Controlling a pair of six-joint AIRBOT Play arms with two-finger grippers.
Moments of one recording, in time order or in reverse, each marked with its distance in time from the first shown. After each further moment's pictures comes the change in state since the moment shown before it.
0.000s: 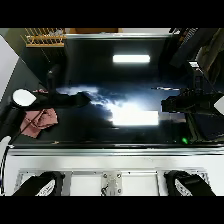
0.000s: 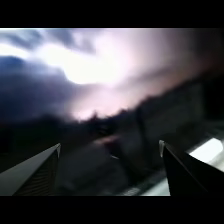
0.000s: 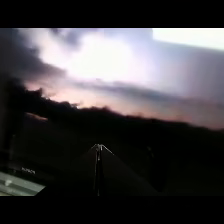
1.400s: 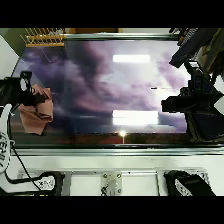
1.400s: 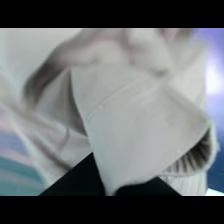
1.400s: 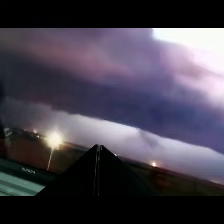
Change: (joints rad) left arm 0.240 -0.379 0.311 0.923 -0.113 -0.262; right arm 0.000 0.000 0.000 0.000 0.000 0.000
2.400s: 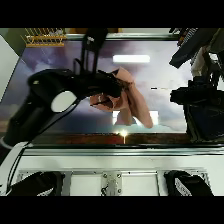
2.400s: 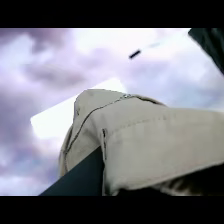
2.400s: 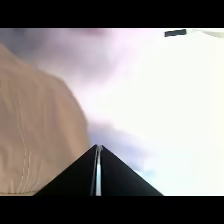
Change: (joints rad) left arm -0.877 0.201 0.161 -0.237 0.211 -0.196; right arm -0.113 0.021 0.002 -0.001 -0.133 0.000
